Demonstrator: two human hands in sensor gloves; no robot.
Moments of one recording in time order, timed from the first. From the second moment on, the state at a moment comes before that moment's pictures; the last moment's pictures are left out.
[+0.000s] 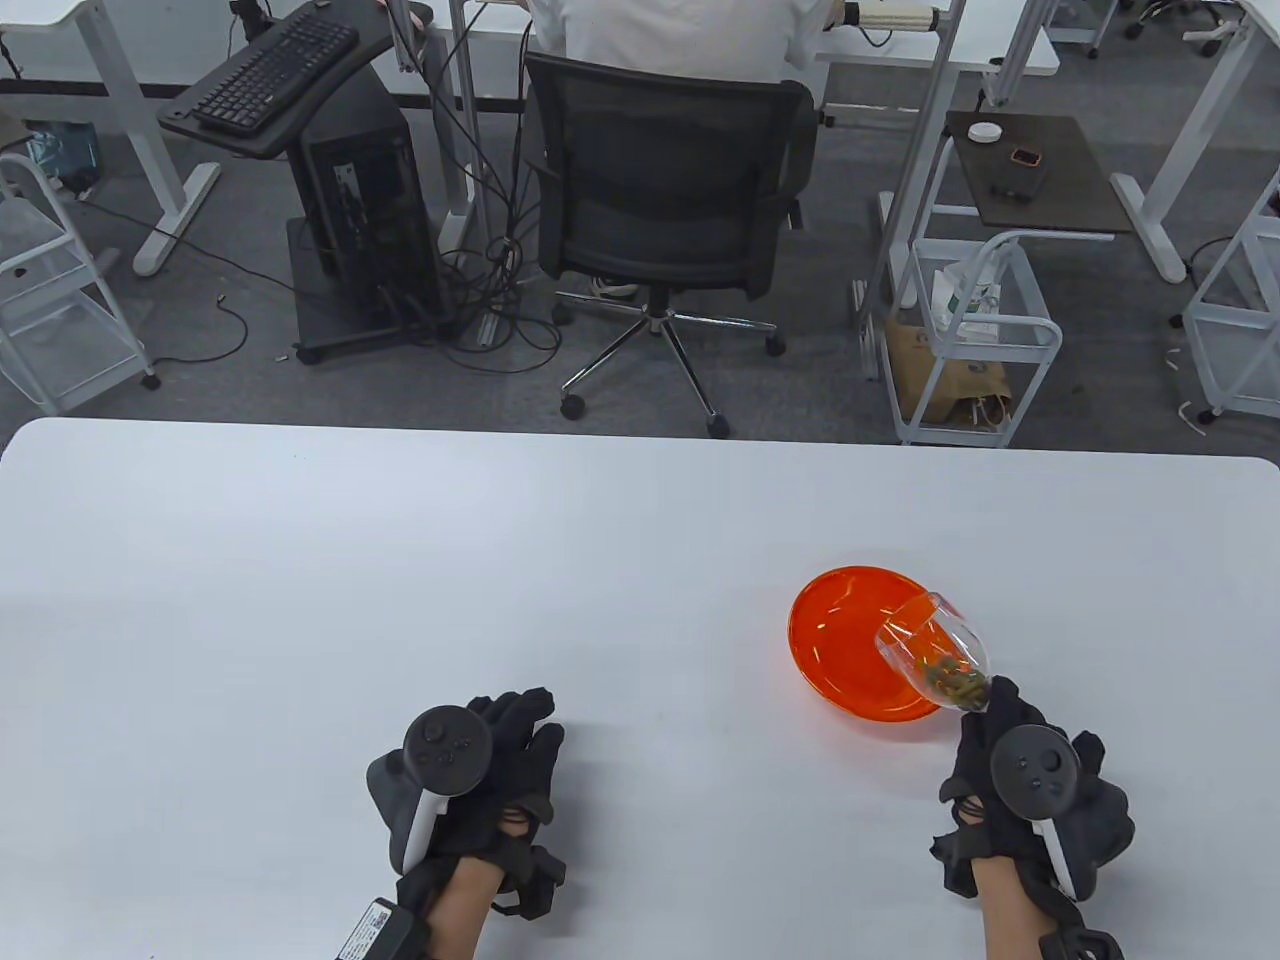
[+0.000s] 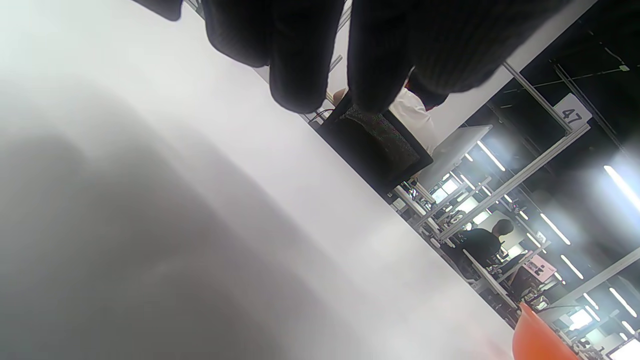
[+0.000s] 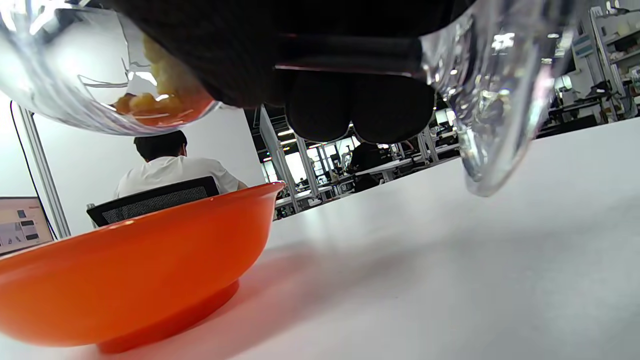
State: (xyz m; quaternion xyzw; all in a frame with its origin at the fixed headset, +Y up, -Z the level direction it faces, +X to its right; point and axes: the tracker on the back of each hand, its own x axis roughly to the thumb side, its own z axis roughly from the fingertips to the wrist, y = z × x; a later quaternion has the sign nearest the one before) left_hand -0.184 -0.740 -0.309 0.00 0.08 0.34 0.94; right_hand 0.299 -0.730 -0.295 -0.19 -0.18 0.95 0.17
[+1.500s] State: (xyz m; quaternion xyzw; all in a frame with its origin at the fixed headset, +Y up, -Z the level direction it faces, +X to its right) left_hand -0.183 -0.743 -0.308 -0.02 0.08 0.33 0.94; right_hand 0.278 -0.720 -0.294 -0.20 -0.23 0.95 -0.05
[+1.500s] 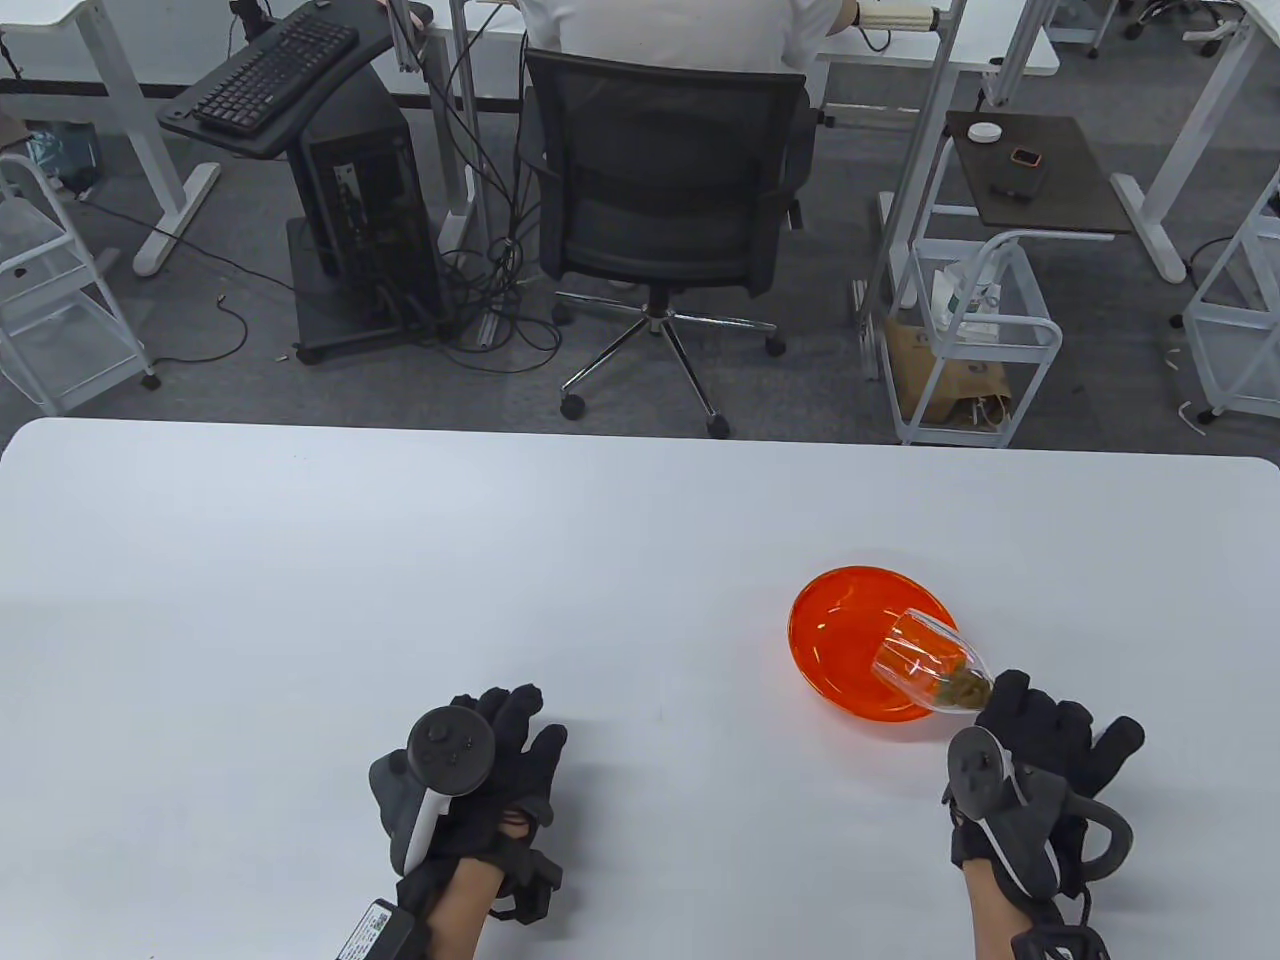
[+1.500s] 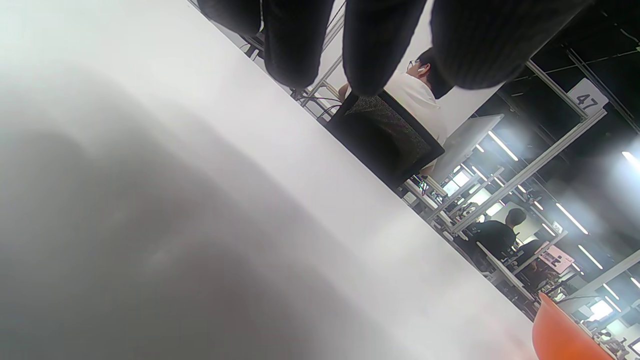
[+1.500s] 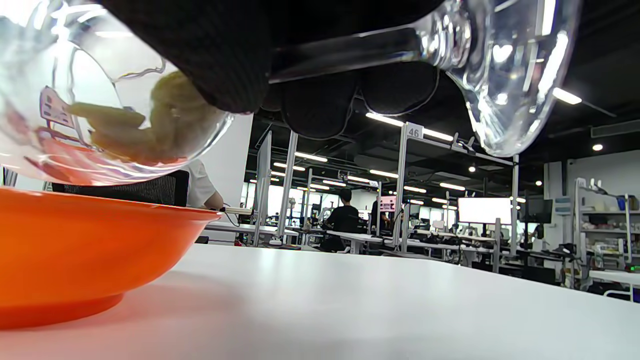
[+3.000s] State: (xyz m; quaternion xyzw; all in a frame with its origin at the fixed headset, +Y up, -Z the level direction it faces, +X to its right) left_hand -0.182 -0.744 -0.308 -0.03 0.08 0.33 0.94; right_hand 0.263 -0.712 -0.290 -0.20 -0.28 0.93 -0.15
